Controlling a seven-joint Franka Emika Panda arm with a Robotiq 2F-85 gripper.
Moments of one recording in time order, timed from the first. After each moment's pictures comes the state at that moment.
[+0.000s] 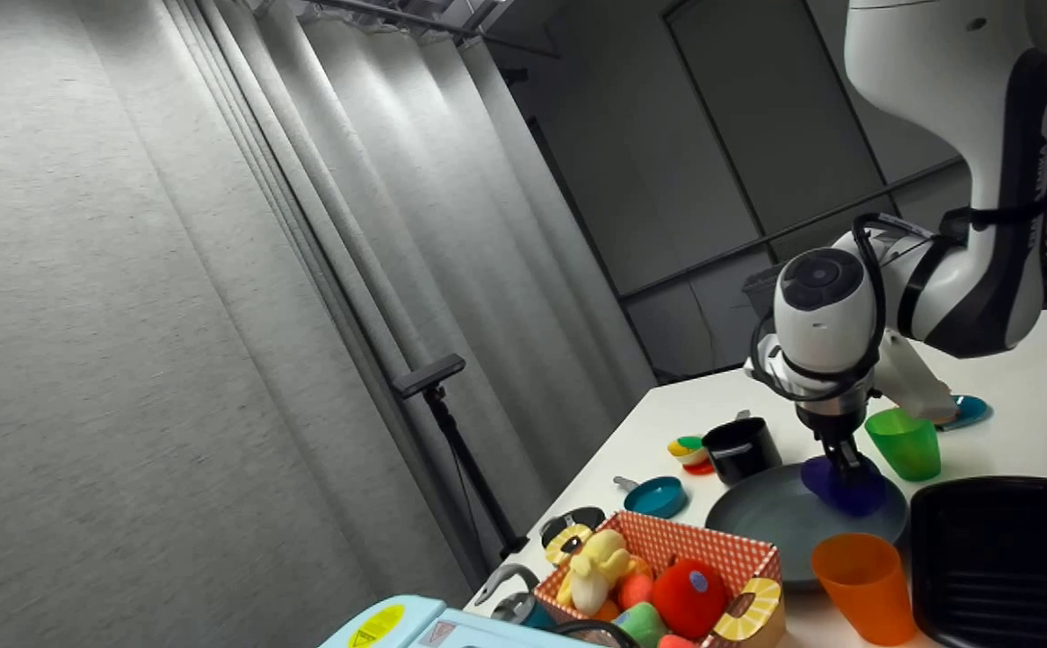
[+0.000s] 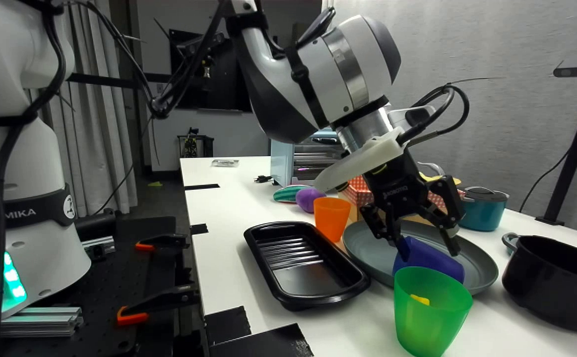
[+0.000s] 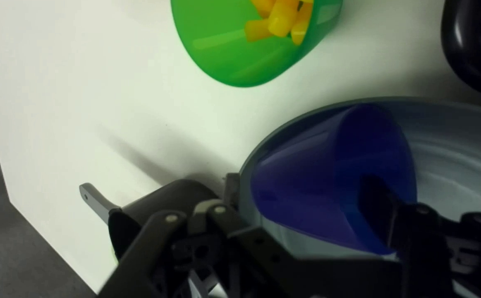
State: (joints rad) arm -0.18 0.32 -0.22 -2.27 -1.46 2.88 0.63
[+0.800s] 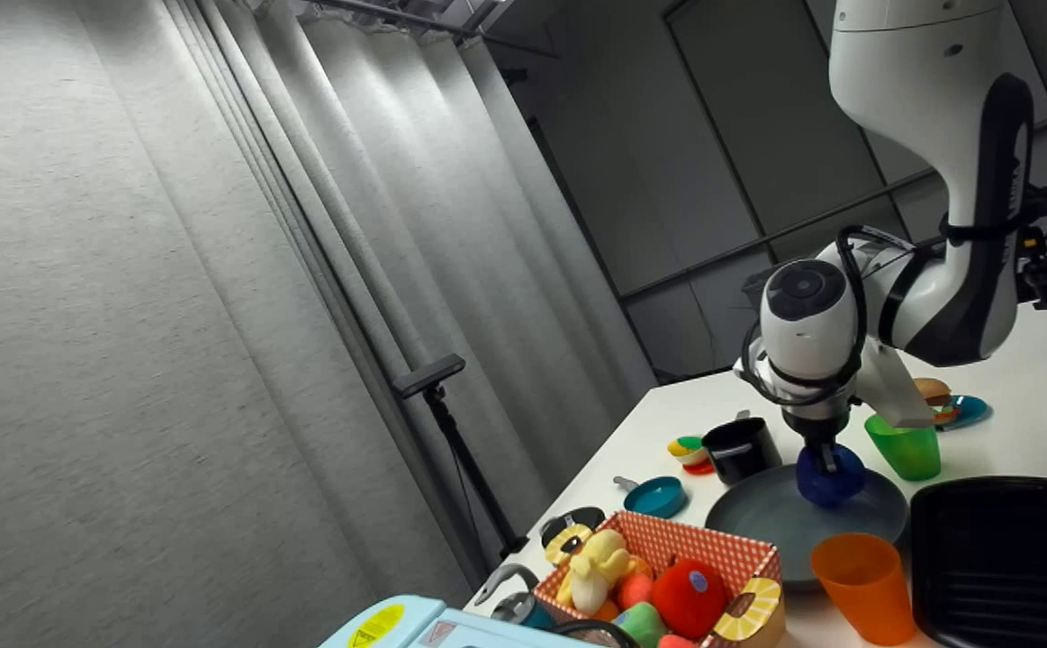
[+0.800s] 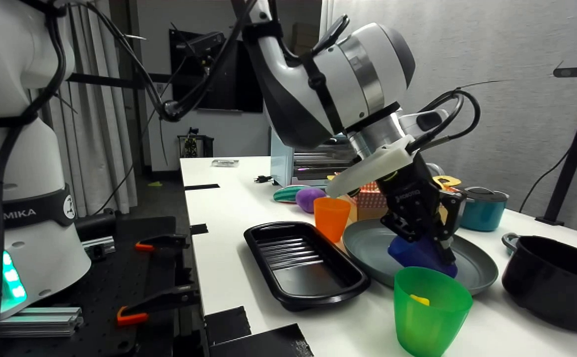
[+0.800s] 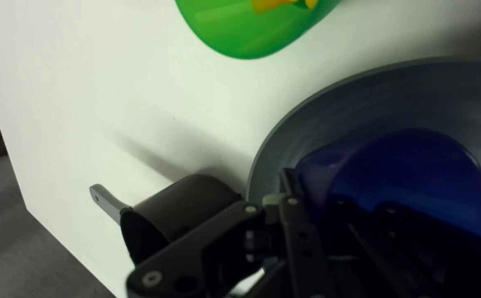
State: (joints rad) arm -0.18 0.37 -0.22 -2.20 -1.45 2.88 0.70
